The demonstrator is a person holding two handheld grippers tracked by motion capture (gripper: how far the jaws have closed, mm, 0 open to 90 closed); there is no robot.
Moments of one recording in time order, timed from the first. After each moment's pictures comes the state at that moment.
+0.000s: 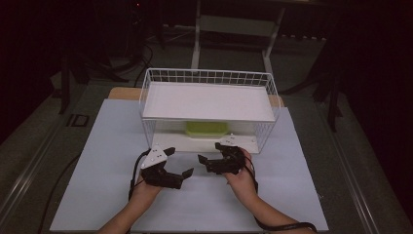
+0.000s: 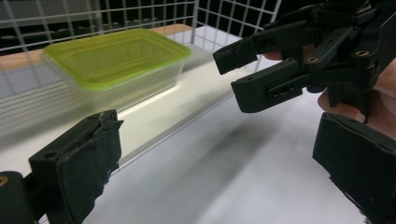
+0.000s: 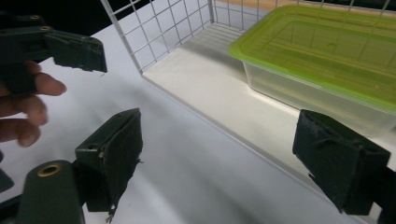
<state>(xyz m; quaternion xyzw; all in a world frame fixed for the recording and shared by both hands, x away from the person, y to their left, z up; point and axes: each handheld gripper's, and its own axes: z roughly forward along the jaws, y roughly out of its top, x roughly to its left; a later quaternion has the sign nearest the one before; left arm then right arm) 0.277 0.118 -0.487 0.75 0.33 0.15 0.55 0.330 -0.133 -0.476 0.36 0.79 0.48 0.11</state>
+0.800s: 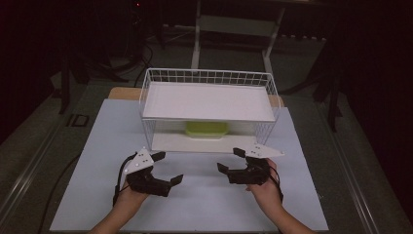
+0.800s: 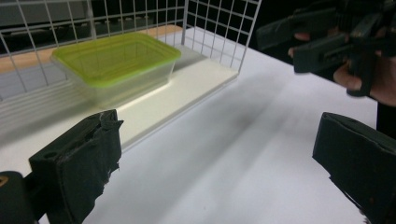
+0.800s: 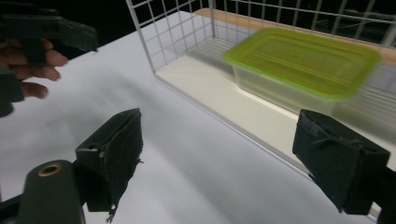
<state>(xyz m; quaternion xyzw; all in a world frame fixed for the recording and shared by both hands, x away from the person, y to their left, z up) 0.250 0.146 -0.469 0.76 0.32 0.14 0.55 0.292 -0.191 -0.453 0.33 0.79 0.51 0.13</state>
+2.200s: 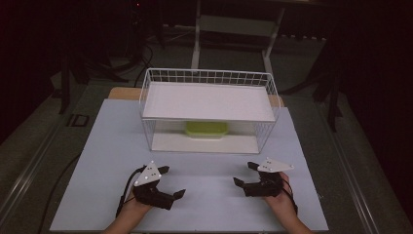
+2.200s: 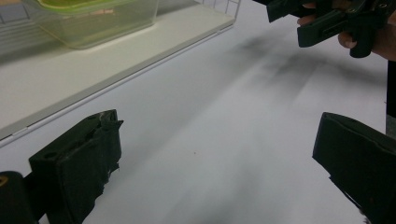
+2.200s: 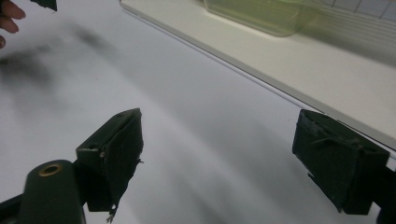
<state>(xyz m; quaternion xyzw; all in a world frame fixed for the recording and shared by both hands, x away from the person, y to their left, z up) 0.242 0.136 -0.514 0.79 0.32 0.12 0.51 0.286 -0.242 -0.508 0.33 0.82 0.46 0.13</state>
